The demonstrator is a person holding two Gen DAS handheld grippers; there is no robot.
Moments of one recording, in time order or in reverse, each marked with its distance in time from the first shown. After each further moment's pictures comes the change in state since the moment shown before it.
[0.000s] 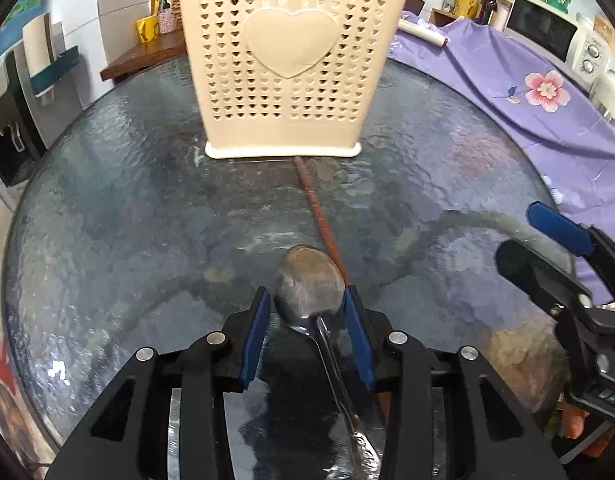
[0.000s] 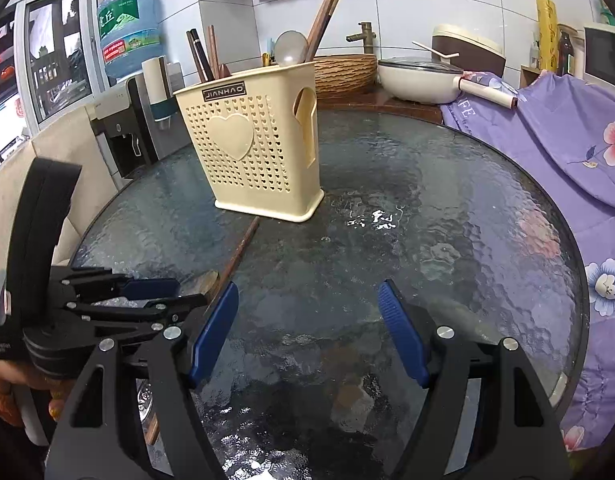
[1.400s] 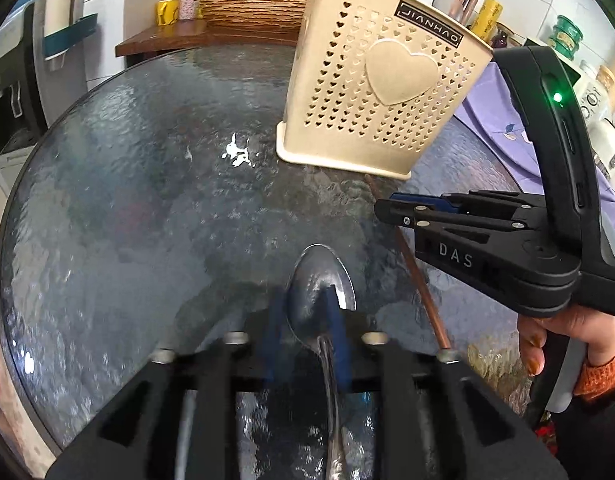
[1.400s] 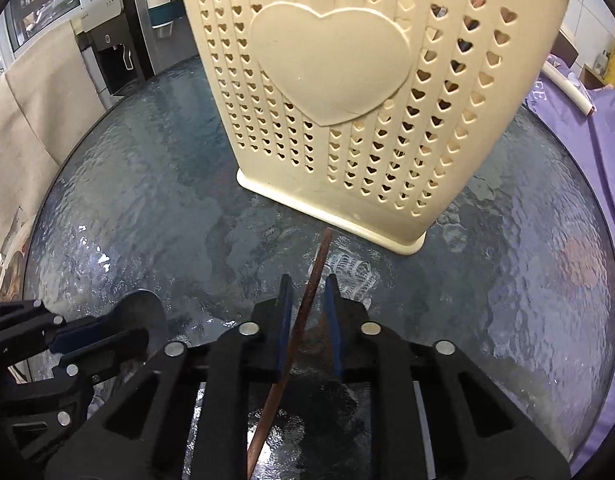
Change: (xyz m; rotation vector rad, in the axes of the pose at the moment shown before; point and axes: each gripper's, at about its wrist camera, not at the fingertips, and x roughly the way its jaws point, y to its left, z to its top) left arm -0.006 0.073 -0.009 -0.107 -0.041 -0.133; right arm 0.147 0.086 0.059 -0.136 0.342 -0.029
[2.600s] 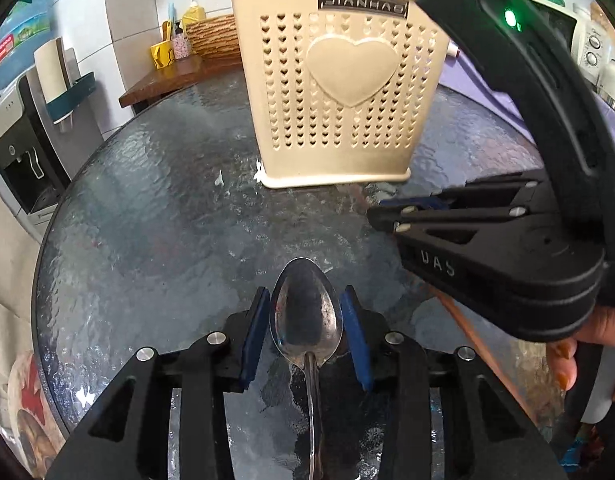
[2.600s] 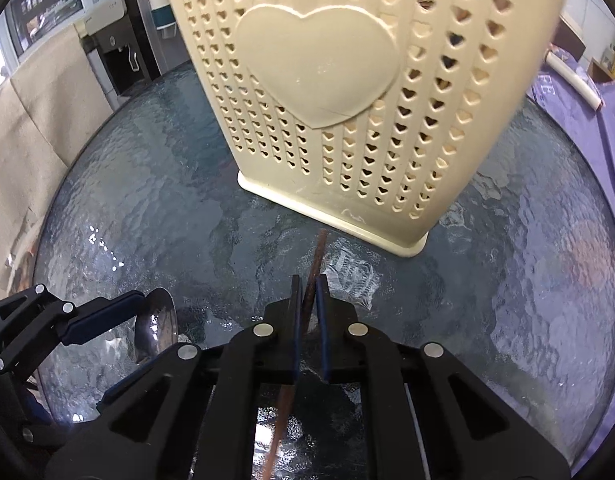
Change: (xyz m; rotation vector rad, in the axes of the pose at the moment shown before) left arm 0.004 -0.052 0.003 0.161 -0.043 0.199; right arm 0.001 -0.012 0.003 0.014 0.010 0.056
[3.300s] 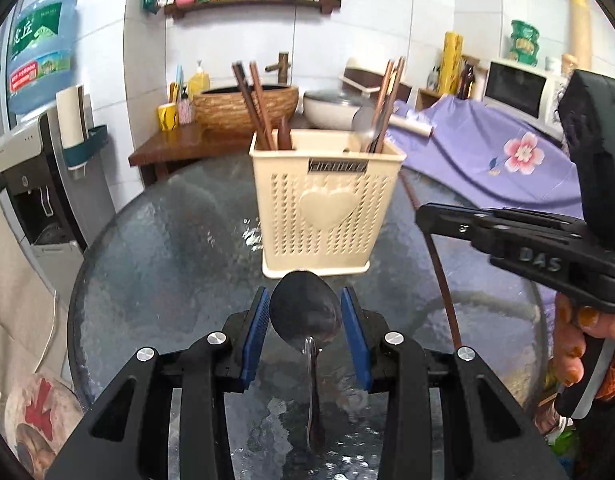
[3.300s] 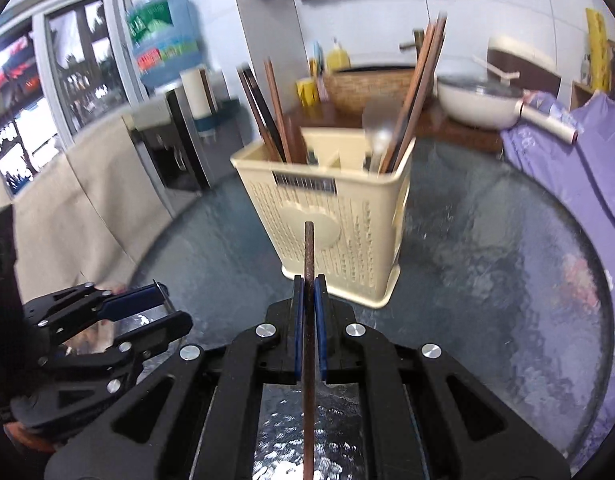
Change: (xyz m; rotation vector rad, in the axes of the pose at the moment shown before) left arm -0.093 0.007 0.029 -0.027 -0.247 -0.067; right arm -0.144 -0.035 -0.023 0.046 -0.356 0.144
